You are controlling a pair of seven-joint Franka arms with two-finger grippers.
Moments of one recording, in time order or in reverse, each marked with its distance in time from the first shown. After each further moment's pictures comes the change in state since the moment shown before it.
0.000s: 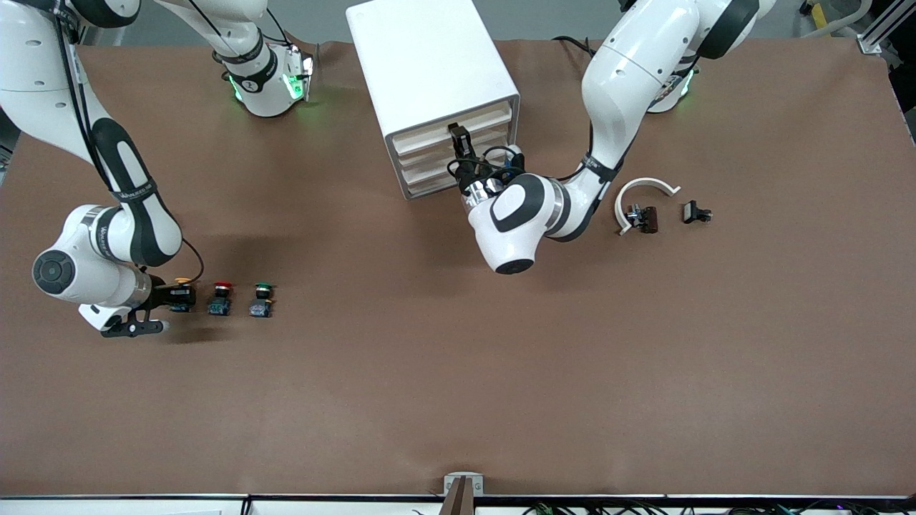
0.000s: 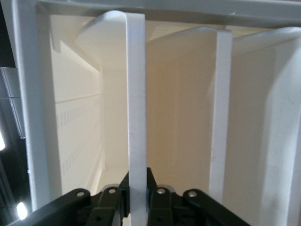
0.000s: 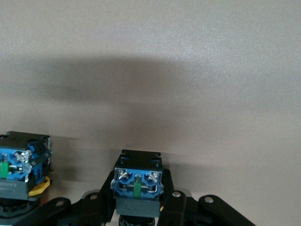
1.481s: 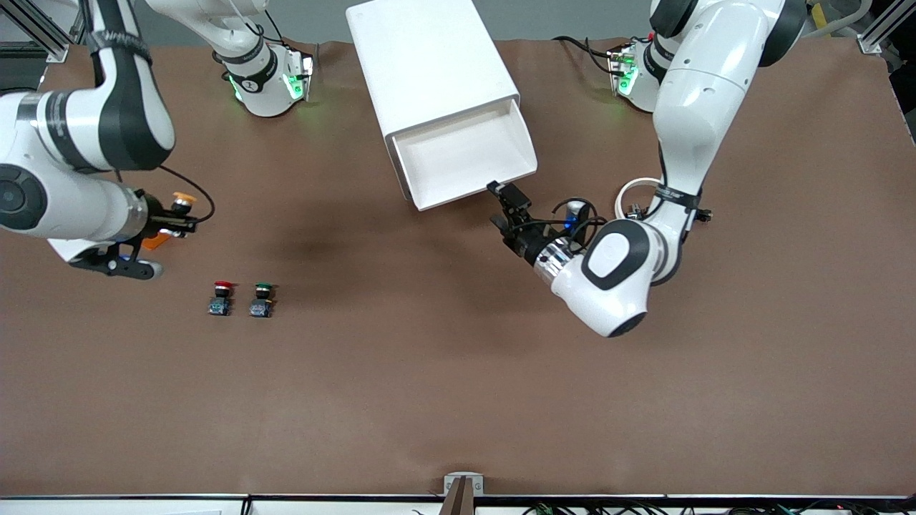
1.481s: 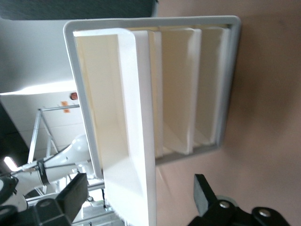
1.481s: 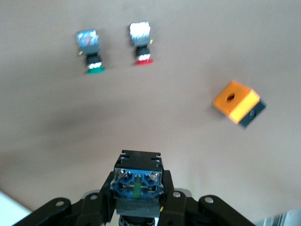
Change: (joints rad) left arm 0.205 0.004 0.105 0.201 0.001 0.026 0.034; right arm 0.298 -0.444 0.033 0.162 0.032 -0.879 0.585
